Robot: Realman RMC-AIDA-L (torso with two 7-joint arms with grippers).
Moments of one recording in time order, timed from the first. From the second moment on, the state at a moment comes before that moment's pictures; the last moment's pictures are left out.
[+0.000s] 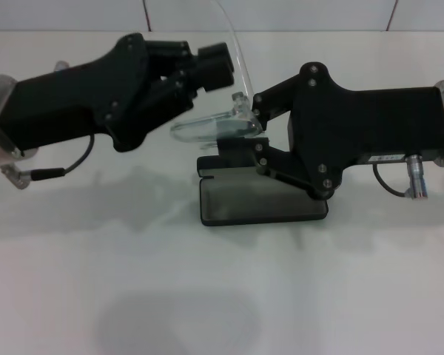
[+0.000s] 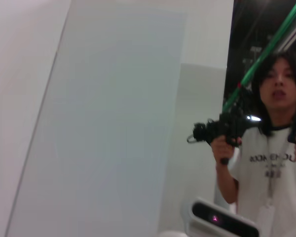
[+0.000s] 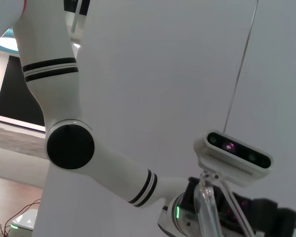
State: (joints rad) left arm -0.51 -2.08 0.94 0.72 1.35 1.96 -1.46; right arm 0.43 2.02 -1.46 -1.16 -1.25 -1.54 1.21
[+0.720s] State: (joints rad) left arm -0.48 -2.09 0.65 0.54 1.29 1.84 -1.40; right arm 0.40 2.02 -1.44 -1.15 -1.21 -1.64 1.10
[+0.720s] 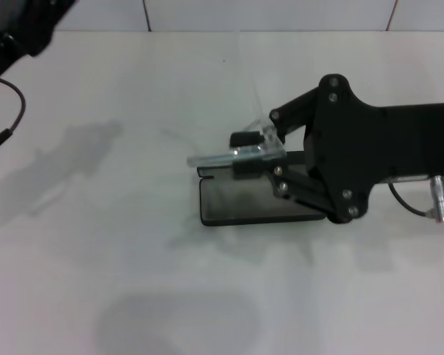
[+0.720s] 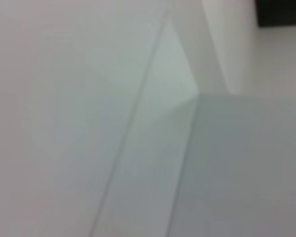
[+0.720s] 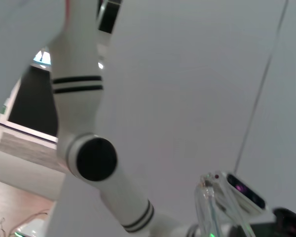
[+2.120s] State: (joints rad) left arm -0.67 -2.09 0.84 0.45 1.36 1.88 -1.54; right arm 0.50 2.02 -1.41 -0.95 -1.13 -1.69 0.99
